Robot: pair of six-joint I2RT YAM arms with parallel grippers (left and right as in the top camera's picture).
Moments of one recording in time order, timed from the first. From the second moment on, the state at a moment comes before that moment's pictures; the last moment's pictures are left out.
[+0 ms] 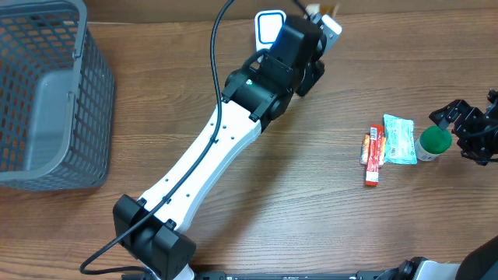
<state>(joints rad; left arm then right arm) -0.63 1.81 1.81 -0.72 -0.20 0.13 -0.52 1.52 1.18 -0.88 -0.46 0.17</state>
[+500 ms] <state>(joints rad) -0.64 1.95 1.81 -0.89 0.24 -0.32 -0.52 1.52 1.18 -0.88 -0.46 0.17</state>
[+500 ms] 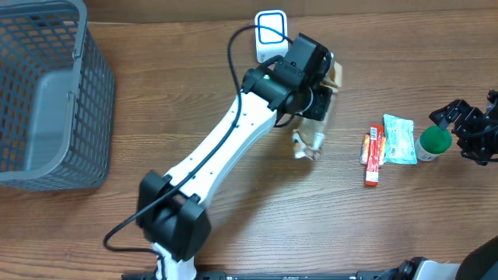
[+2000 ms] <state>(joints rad) -0.67 2.16 1.87 -1.02 0.45 -0.36 -0.52 1.52 1.18 -0.87 -0.46 0.17</state>
